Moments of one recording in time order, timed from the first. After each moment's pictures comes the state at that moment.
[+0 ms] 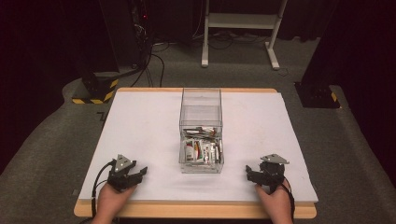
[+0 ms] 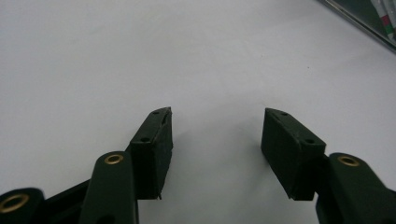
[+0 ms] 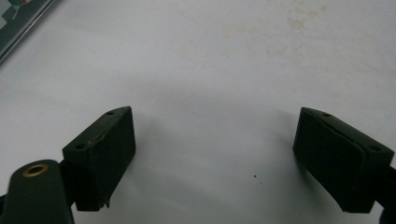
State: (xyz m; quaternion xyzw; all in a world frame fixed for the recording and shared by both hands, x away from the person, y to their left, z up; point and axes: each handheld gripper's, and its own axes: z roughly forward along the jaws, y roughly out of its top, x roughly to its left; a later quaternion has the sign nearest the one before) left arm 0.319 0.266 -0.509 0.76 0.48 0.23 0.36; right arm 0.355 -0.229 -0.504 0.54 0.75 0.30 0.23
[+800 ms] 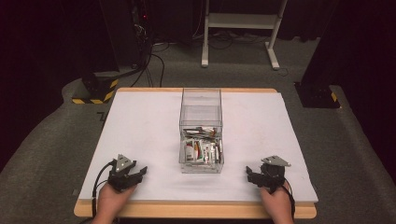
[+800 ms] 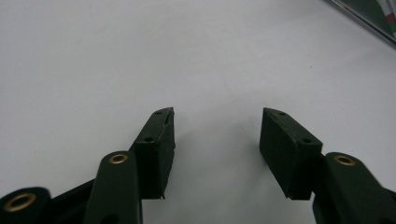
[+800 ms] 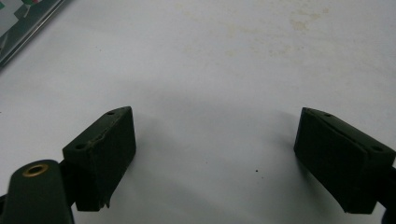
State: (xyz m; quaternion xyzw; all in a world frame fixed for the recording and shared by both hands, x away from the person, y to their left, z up) left arm 0.318 0.264 -0.507 0.76 0.49 0.23 0.35; right arm 0.351 -0.232 -0.508 0.53 0.75 0.32 0.24
